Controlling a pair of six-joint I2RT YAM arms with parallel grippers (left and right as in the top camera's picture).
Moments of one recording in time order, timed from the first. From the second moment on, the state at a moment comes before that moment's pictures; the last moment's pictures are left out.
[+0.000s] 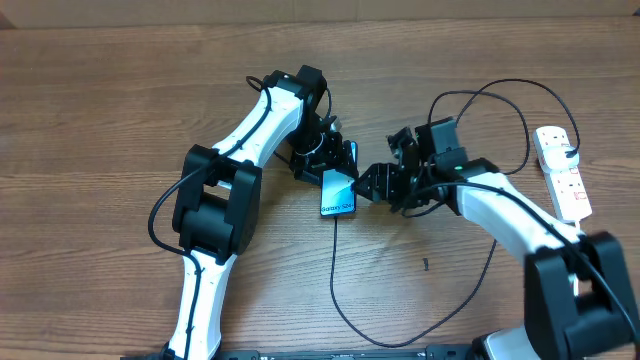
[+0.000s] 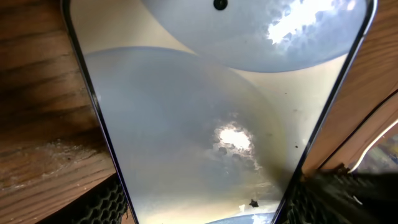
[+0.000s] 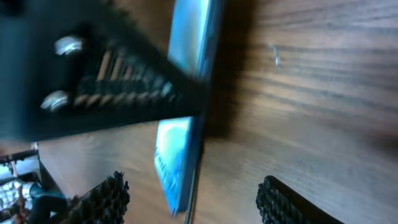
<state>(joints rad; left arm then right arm) -0.40 2.34 1.89 -1.22 0.56 -0.29 0.29 1.68 0.92 -0.36 -0.62 0.43</state>
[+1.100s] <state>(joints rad) -0.39 2.34 1.90 -1.24 0.58 -0.25 0.37 1.84 0.91 -0.07 -0.68 0.55</state>
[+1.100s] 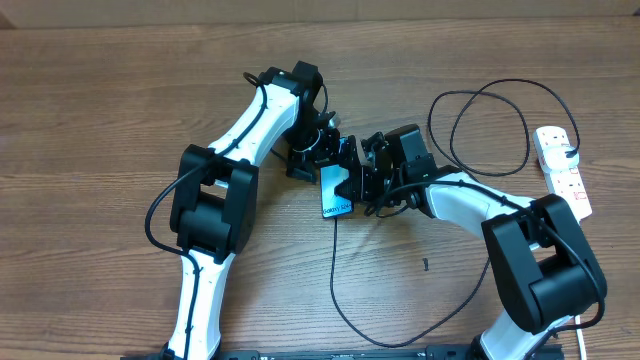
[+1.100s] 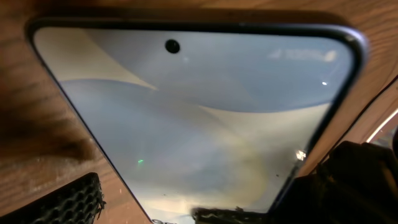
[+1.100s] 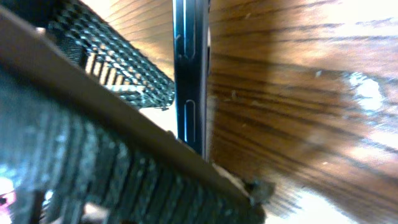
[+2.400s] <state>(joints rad) -0.25 2.36 1.91 -0.89 1.48 -0.08 0.21 1.82 0.91 0.46 -1.14 1.02</state>
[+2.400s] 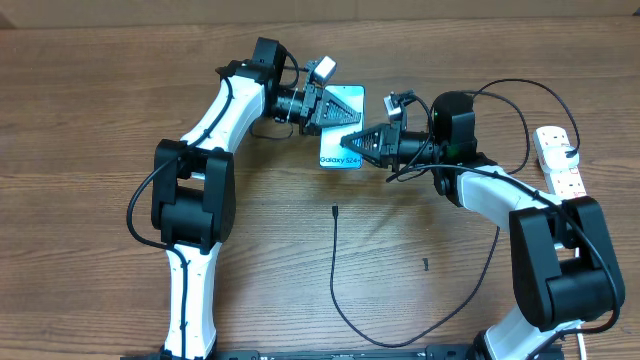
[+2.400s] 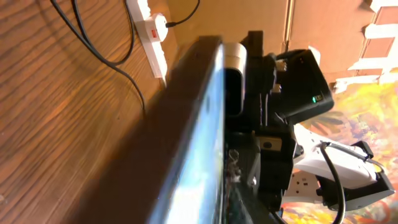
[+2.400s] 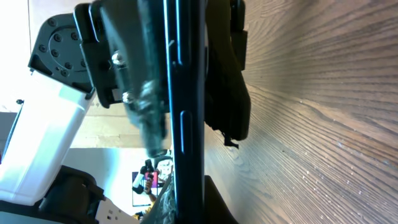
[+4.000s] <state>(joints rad) -0.22 2.36 1.91 -0.88 0.79 -0.32 0.24 1.80 1.08 -0.90 -0.52 0.35</state>
